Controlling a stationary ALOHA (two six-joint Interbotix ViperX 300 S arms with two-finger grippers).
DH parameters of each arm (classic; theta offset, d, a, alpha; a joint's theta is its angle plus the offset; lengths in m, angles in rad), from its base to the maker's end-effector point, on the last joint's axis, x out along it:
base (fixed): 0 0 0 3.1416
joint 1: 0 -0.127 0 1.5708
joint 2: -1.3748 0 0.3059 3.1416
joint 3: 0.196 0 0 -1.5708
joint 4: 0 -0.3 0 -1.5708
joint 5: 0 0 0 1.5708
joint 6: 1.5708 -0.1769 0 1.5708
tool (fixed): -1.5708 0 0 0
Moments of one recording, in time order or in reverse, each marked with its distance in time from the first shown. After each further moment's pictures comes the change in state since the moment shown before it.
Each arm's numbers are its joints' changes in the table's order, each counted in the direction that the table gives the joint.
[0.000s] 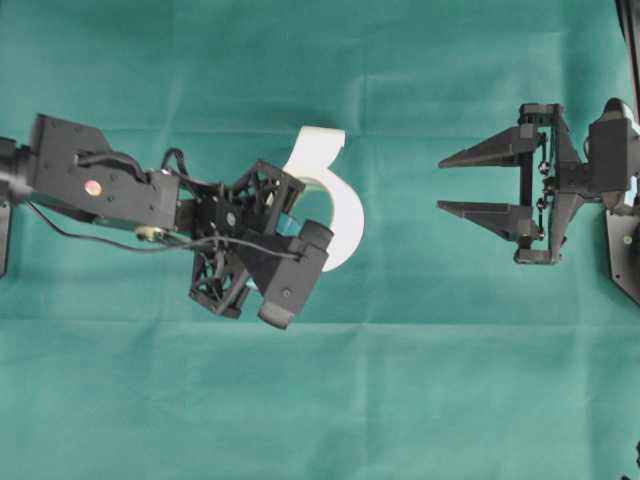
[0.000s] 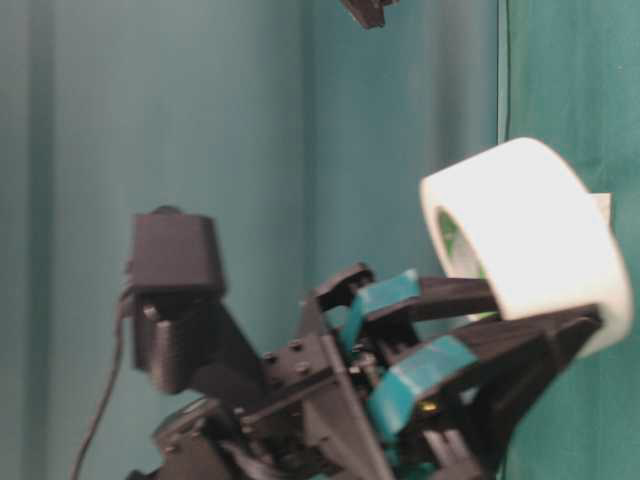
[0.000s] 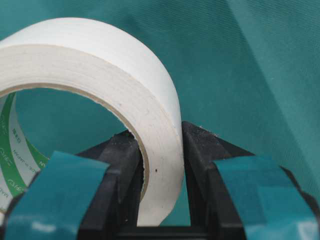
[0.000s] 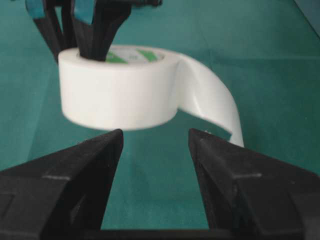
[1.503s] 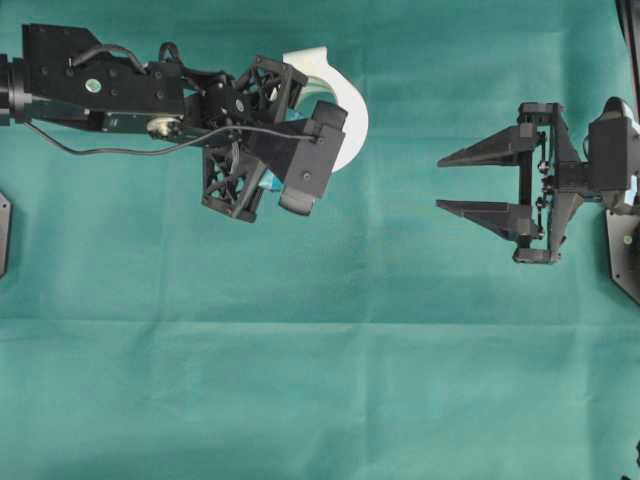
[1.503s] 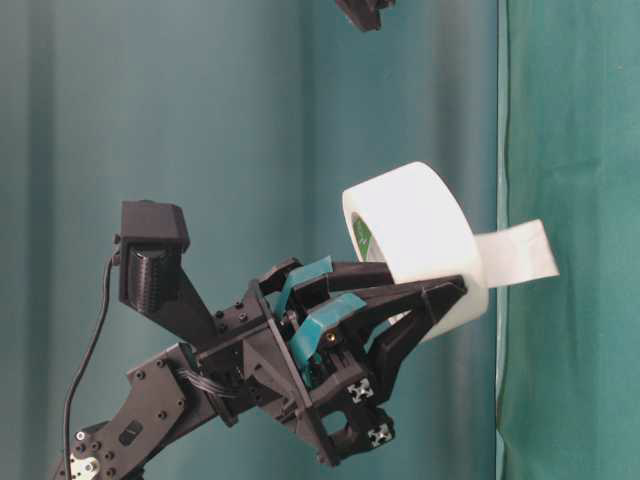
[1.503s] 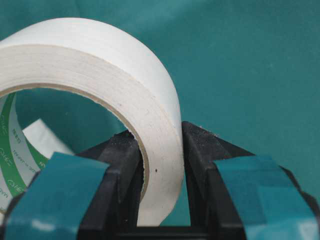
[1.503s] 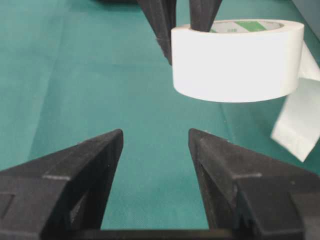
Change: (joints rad) left arm -0.219 -0.037 0.104 -0.003 0.137 -0.121; right arm 0.003 0.002 0.006 0.000 0.000 0.002
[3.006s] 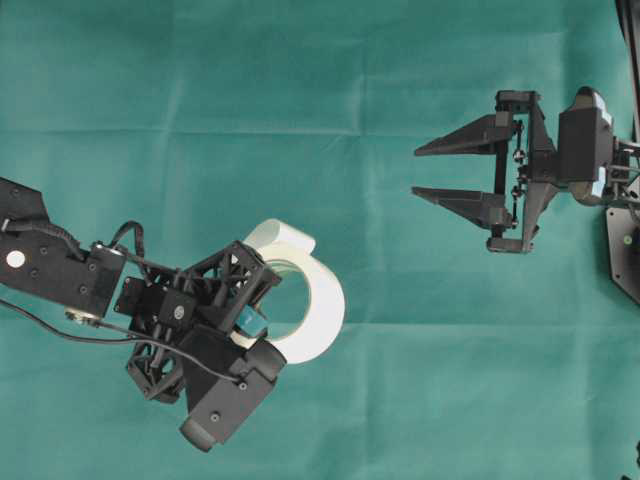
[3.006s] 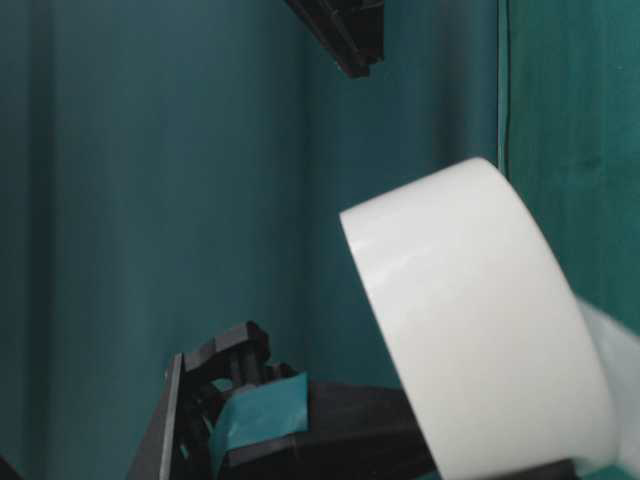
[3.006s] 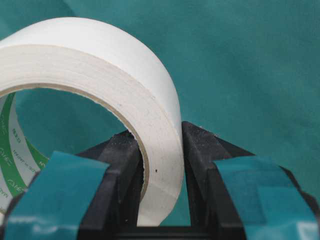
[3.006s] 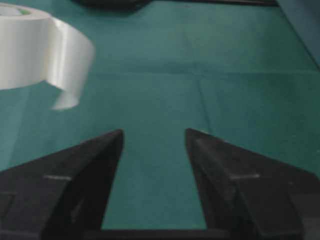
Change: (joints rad) left arm 0.434 -0.095 -0.066 0.006 0.040 0.086; right arm 0.028 0.092 0.081 0.002 0.002 0.032
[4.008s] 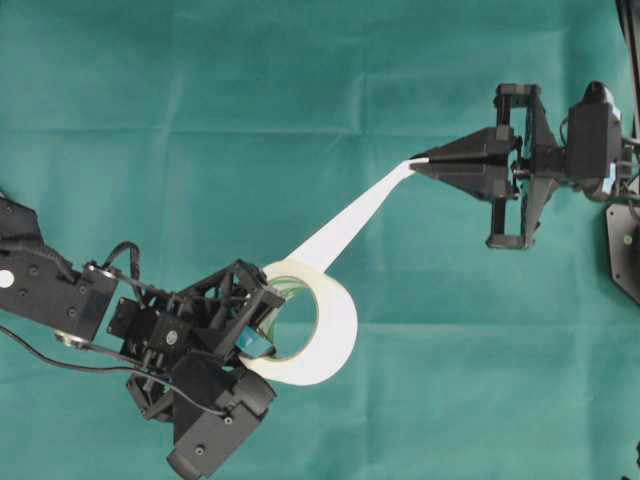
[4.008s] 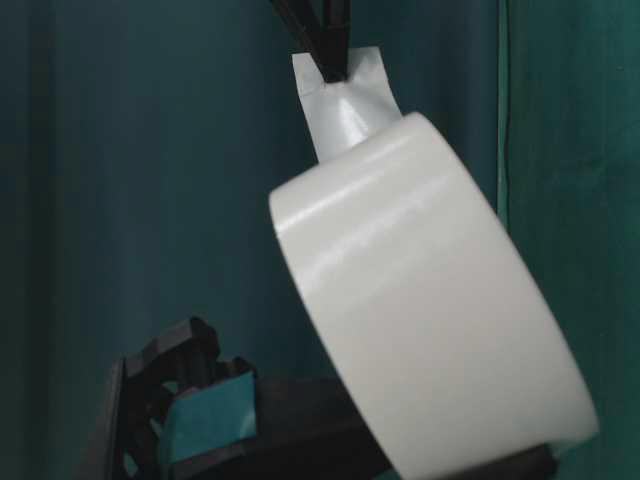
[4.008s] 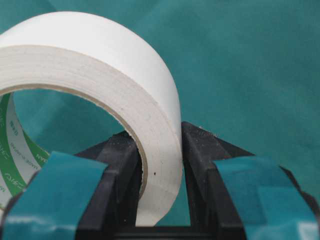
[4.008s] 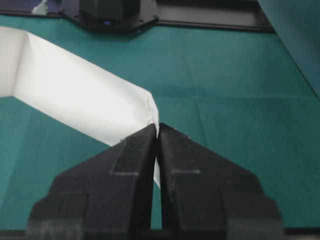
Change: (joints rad) left arm 0.054 0.000 0.023 -0.011 -0.006 -0.006; right arm 0.015 0.002 0.006 -0.003 -0.051 0.014
